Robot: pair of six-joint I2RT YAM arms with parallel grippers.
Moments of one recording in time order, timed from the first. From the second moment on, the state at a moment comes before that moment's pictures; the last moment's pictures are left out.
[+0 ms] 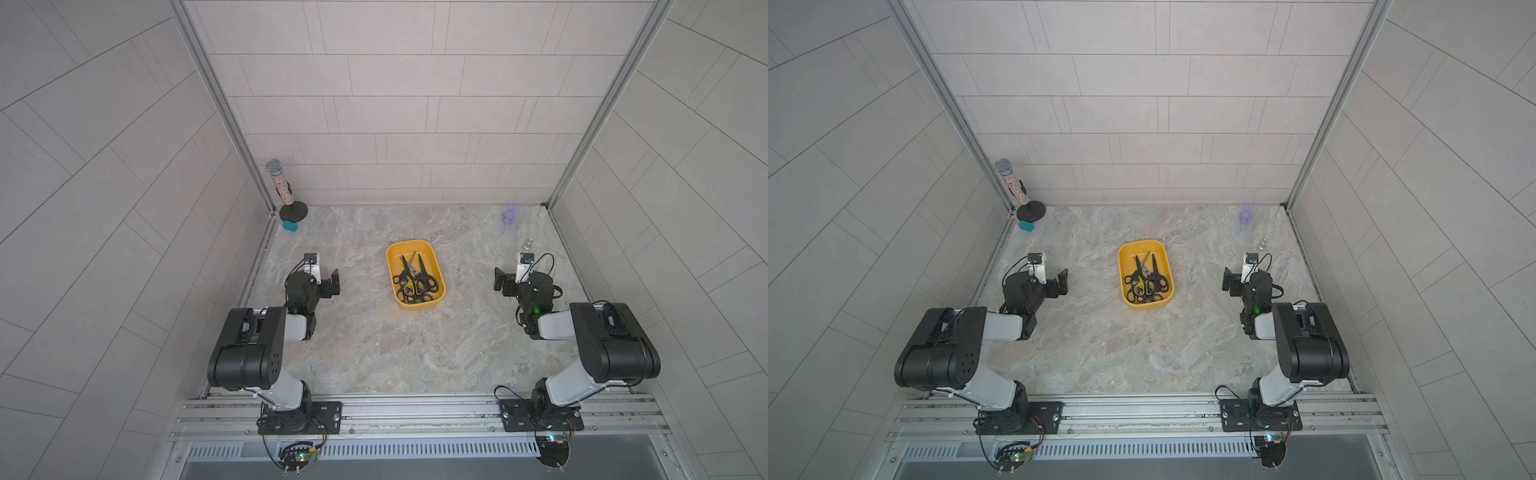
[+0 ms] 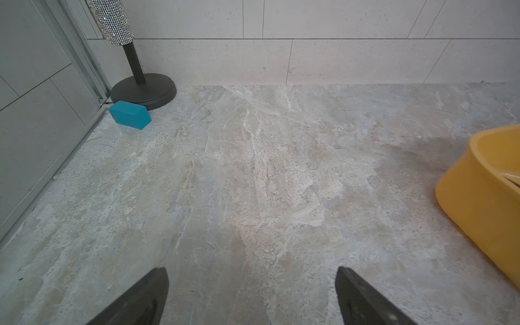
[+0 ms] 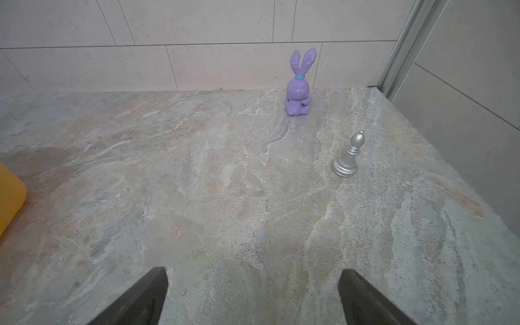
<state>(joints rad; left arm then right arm) 0.03 1.57 0.37 0.82 0.10 0.03 -0.07 1.57 0.36 0.88 -0.01 0.02</state>
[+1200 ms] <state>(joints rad) -0.03 1.45 0.39 0.70 0.01 0.04 -0.05 1.51 0.42 0.70 0.02 0.01</state>
